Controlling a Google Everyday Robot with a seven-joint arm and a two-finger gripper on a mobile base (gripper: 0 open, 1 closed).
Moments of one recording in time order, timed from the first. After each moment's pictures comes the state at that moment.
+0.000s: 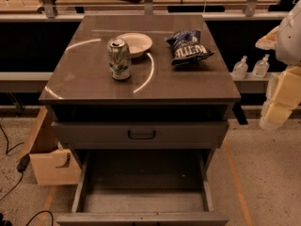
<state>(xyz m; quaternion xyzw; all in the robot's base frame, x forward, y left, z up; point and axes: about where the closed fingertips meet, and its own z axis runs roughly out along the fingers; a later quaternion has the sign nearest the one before) 0.438 -0.216 0.977 -0.60 0.78 -0.04 0.16</state>
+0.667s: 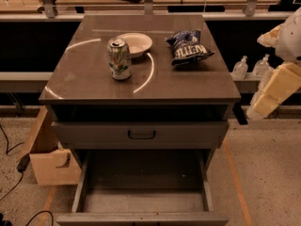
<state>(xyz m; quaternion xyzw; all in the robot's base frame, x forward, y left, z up) 0.462 -0.217 0.974 -0.56 0.80 0.00 0.23</state>
